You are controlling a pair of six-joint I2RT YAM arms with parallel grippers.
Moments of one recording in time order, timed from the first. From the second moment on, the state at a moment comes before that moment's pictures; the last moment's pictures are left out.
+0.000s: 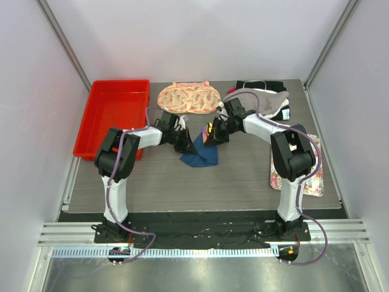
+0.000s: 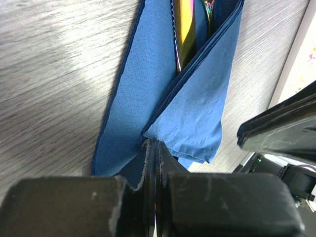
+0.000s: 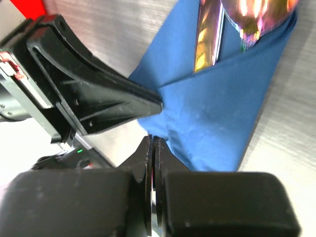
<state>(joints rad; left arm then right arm) -0.43 2.04 1.22 -0.14 0.59 -0.59 0.39 1.98 1.37 -0.42 -0.60 0.58</state>
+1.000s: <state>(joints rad) -0.43 1.95 1.13 -0.10 0.61 -0.60 0.48 2.08 1.41 -0.44 -0.40 0.47</state>
